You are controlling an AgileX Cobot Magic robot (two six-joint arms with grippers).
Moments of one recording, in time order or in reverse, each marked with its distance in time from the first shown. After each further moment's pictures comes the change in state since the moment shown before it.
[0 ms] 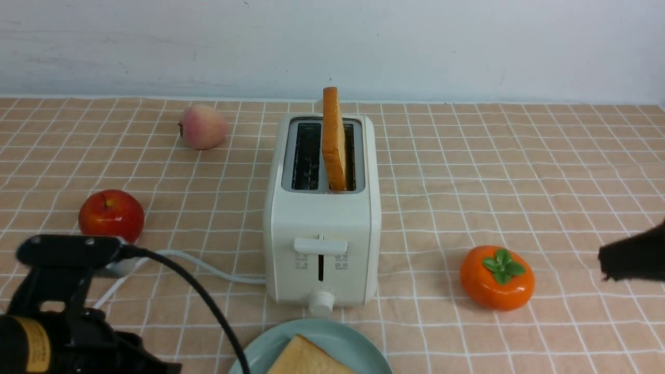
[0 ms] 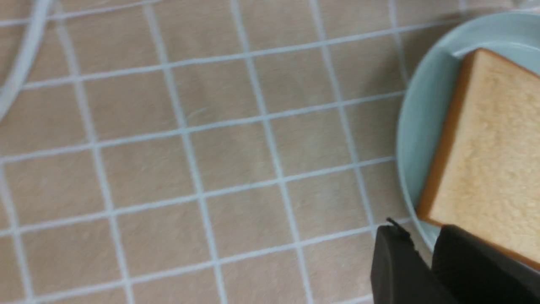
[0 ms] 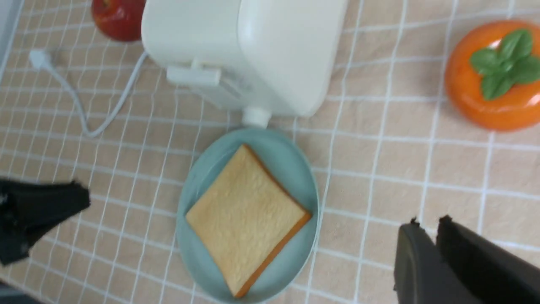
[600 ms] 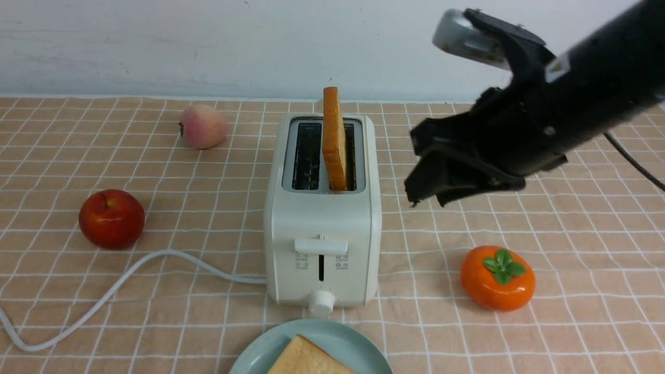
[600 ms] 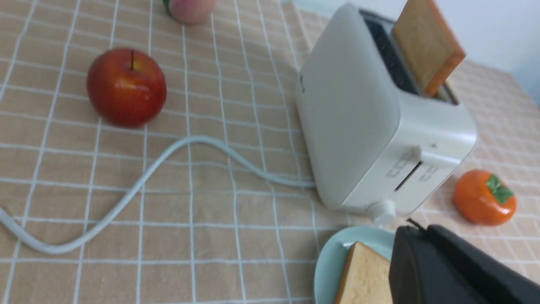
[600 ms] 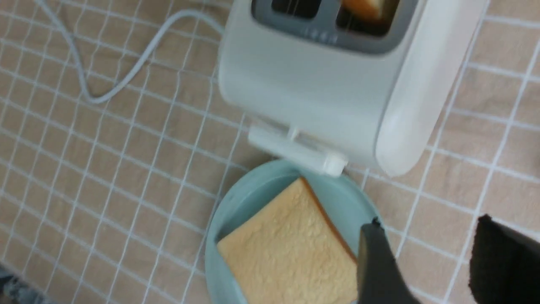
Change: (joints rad) right arm 0.483 0.583 -0.556 -0.316 -0.009 0.355; left arm 0.000 -0.781 0.001 0.116 0.093 -0.150
